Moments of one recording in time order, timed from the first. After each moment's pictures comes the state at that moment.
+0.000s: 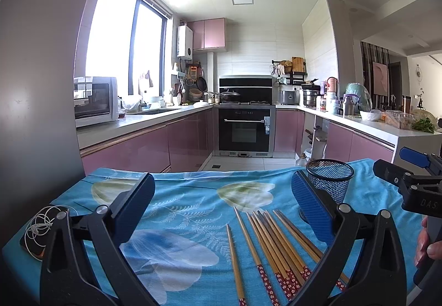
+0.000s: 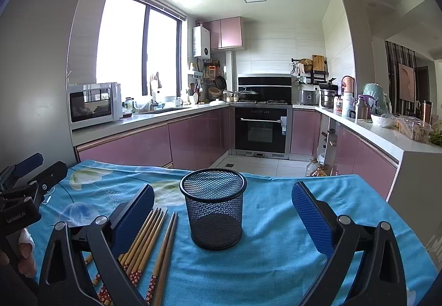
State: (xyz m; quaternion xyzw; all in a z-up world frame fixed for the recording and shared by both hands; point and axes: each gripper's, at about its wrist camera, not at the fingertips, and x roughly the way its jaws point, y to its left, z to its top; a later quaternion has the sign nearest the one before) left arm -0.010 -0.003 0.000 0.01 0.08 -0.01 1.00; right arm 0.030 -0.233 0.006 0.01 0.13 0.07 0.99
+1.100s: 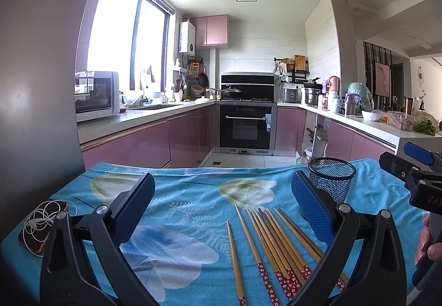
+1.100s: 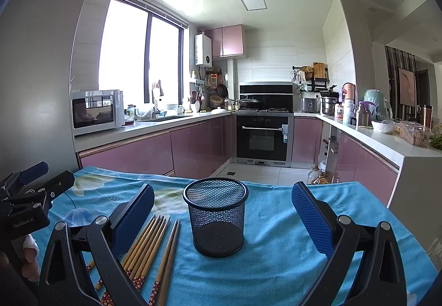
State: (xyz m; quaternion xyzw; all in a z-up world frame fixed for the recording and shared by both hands) left arm -0.005 -0.003 -0.005 0.00 0.09 -0.01 1.00; right arm 0.027 -0.231 0.010 0.01 0.11 0.07 0.99
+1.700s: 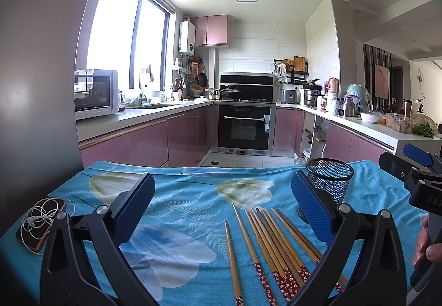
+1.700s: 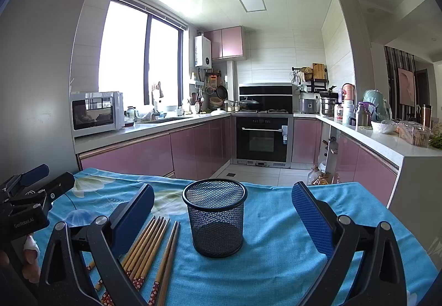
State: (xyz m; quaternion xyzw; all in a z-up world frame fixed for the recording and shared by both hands) left arm -0.004 -0.002 -0.006 0.00 0.09 -0.01 1.00; right arm 0.026 -0.232 0.010 0.01 0.11 0.07 0.99
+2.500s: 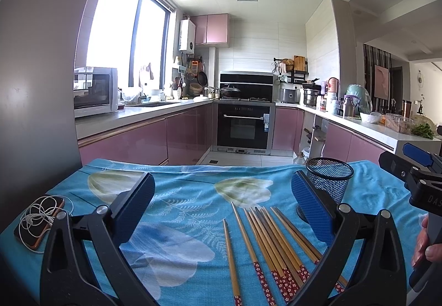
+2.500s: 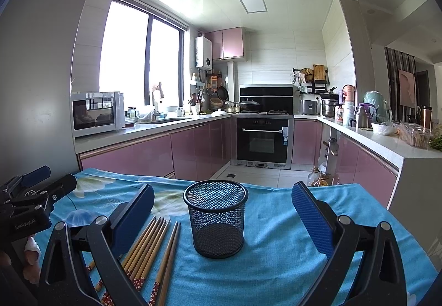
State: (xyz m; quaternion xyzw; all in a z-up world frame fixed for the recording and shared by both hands) left arm -0.006 -0.005 -0.008 0.00 0.09 -0.01 1.00; right arm 0.026 -0.232 0.010 0.01 0.10 0.07 0.99
